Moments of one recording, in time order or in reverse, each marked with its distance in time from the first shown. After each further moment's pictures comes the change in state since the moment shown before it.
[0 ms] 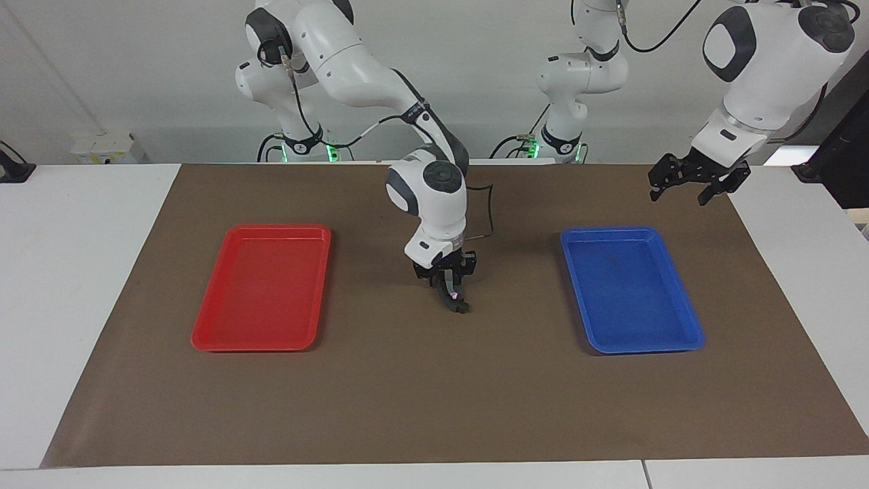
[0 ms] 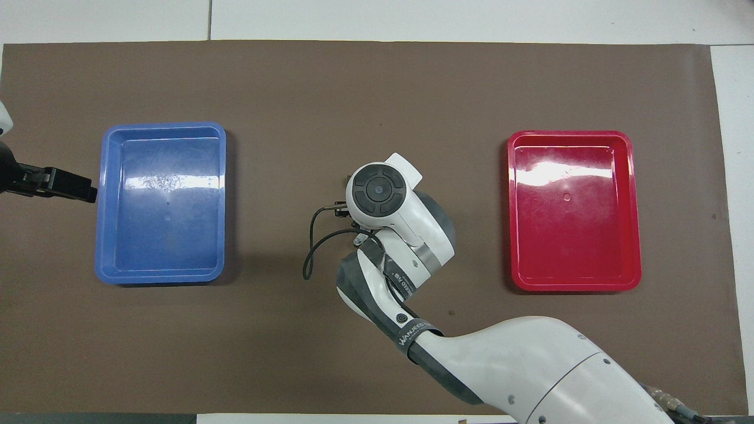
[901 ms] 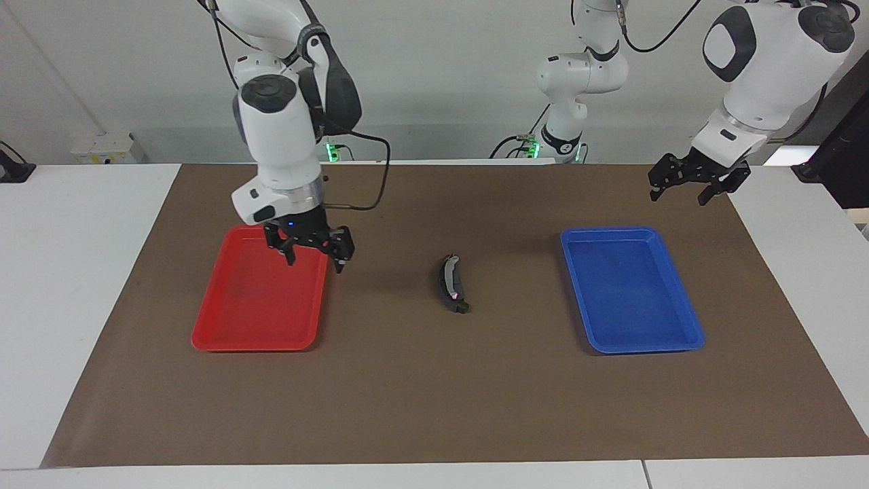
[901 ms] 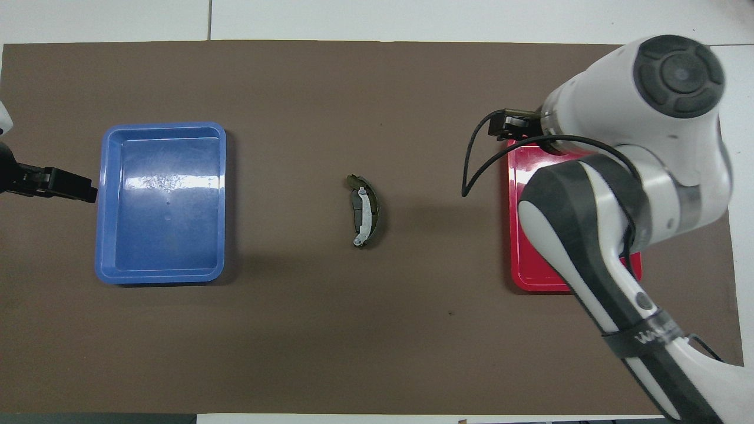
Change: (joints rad) left arm 0.000 0.000 0.000 0.000 0.000 0.000 0.000; right arm -0.414 -0.385 -0.022 0.010 -0.014 -0.324 -0.196
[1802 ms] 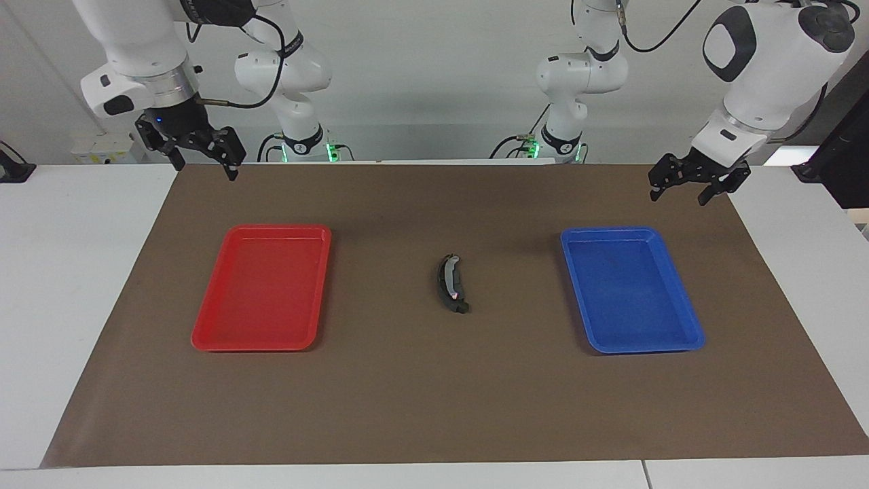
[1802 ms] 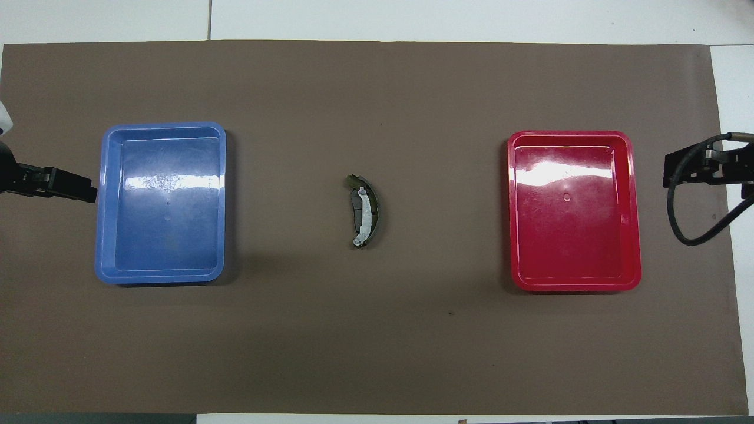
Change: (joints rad) left arm 0.000 0.000 0.000 0.000 0.000 0.000 0.000; right arm -0.088 -0.181 -0.117 0.135 0.016 -0.490 -0.261
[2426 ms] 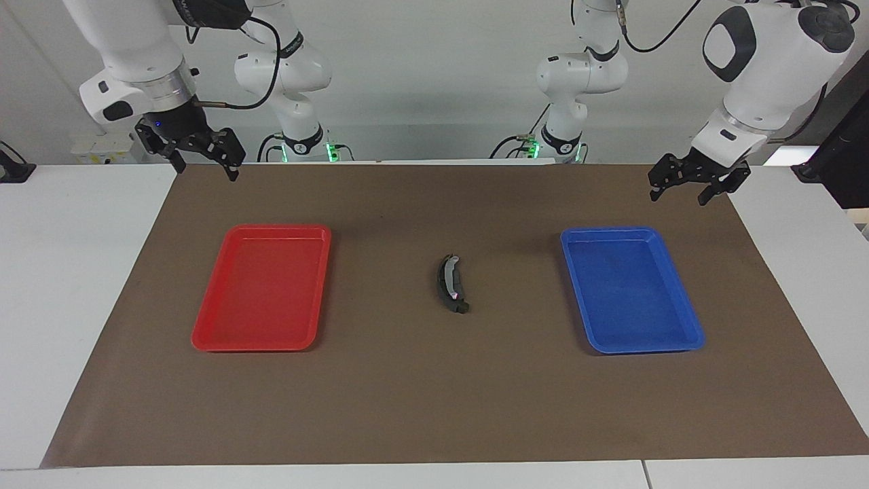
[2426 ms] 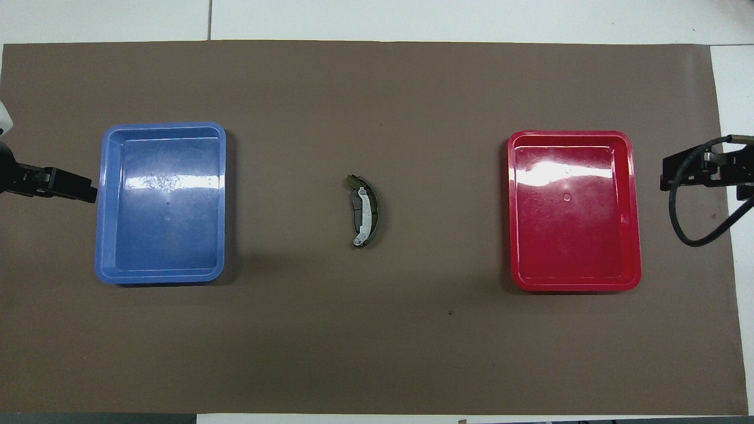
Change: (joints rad) left arm 0.000 0.000 0.000 0.000 0.000 0.000 0.000; right arm 0.019 0.002 -0.010 0.001 0.008 -0.002 -0.024
